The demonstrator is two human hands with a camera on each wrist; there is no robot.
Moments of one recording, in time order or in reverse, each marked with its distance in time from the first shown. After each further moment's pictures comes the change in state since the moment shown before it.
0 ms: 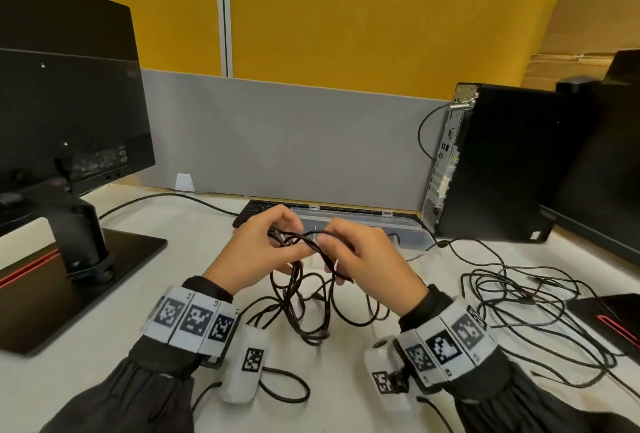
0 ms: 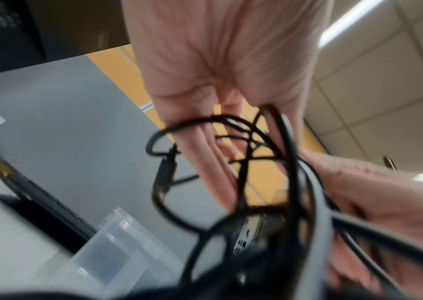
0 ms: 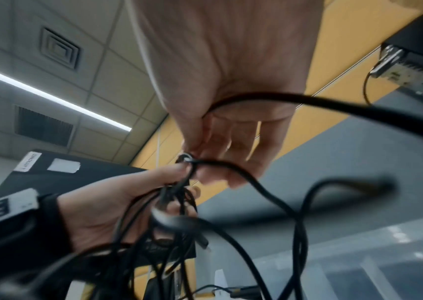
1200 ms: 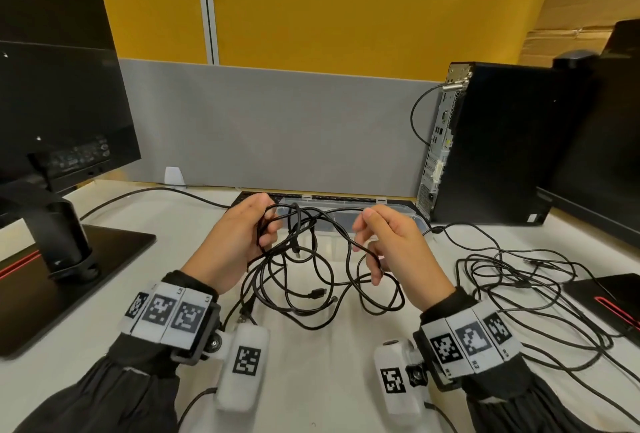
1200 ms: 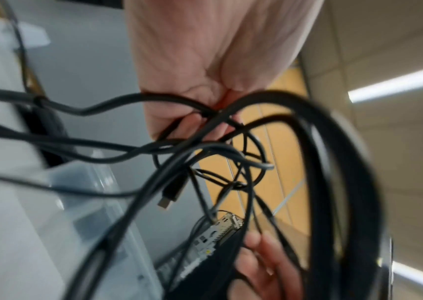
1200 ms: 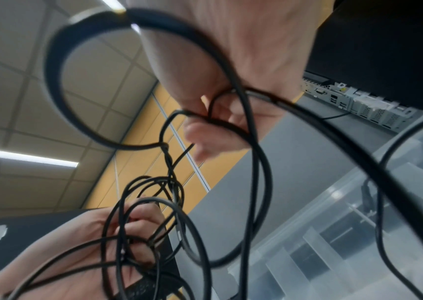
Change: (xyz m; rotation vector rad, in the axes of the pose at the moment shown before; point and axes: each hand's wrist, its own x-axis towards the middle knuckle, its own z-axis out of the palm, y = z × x) left_hand 0.006 0.000 0.005 -0.504 0.009 -0.219; right_hand -0.016 0.030 -0.021 0.468 0.202 0.266
